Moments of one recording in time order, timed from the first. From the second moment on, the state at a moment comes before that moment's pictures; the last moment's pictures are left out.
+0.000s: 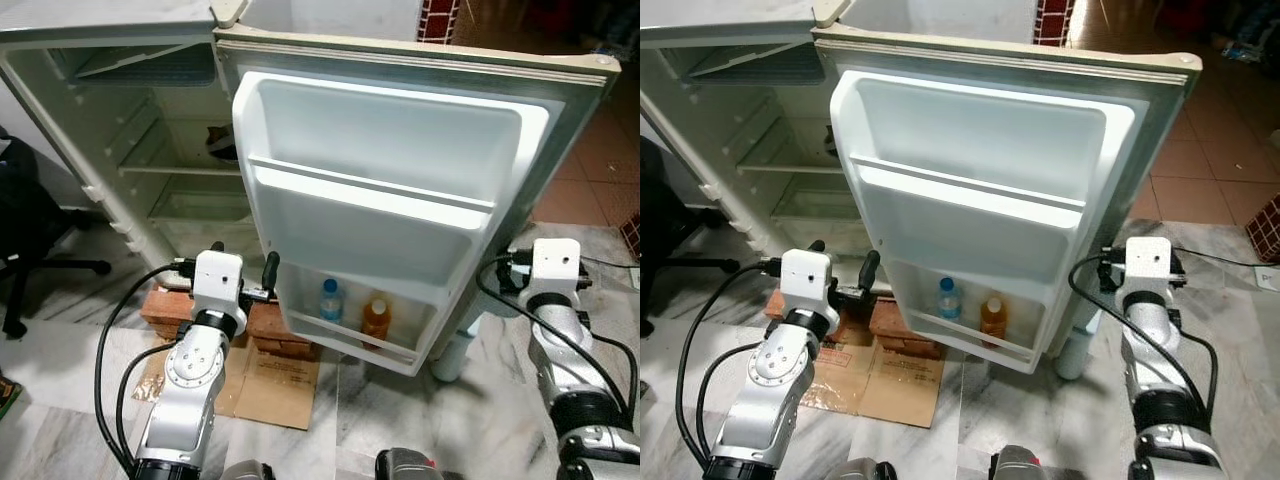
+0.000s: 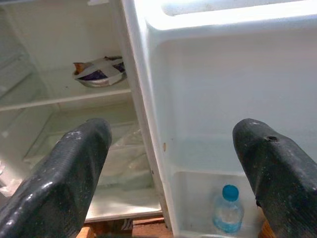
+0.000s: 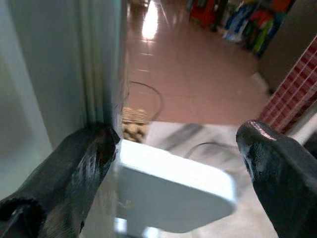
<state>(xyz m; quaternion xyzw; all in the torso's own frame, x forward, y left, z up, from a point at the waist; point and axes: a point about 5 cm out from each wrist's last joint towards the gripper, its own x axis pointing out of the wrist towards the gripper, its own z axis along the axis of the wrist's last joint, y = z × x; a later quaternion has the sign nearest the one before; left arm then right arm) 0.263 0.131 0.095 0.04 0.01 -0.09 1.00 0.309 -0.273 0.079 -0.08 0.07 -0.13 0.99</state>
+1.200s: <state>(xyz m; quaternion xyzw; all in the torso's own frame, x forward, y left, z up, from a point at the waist) 0.256 0.136 0.088 0.05 0.02 -0.07 1.00 0.266 -0.222 0.092 -0.07 -0.02 -0.03 1.00</state>
